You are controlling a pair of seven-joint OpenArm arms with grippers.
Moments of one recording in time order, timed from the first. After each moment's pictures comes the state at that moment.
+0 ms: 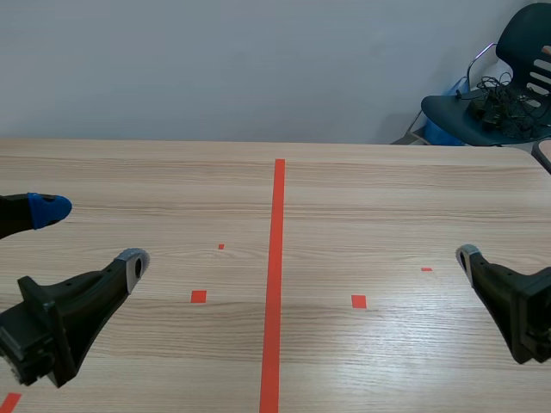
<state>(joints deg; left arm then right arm) 43.4 -30.4 -8.2 116.1 -21.5 -27.4 -7.1 -46.0 24.6 20.9 118.0 12.9 25.5 0.9</state>
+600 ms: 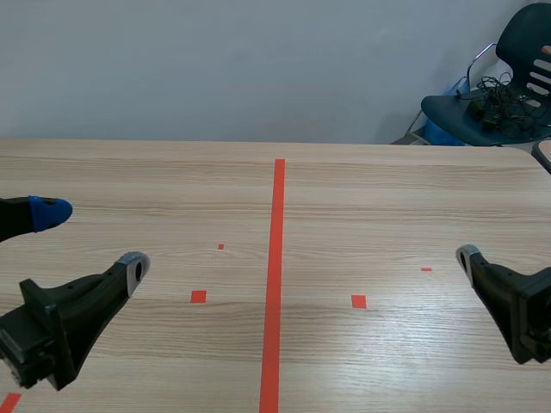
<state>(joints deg) 43.4 -30.4 -8.2 116.1 -21.5 -27.4 -6.2 -46.0 24.6 20.9 118.0 12.9 25.5 0.9</state>
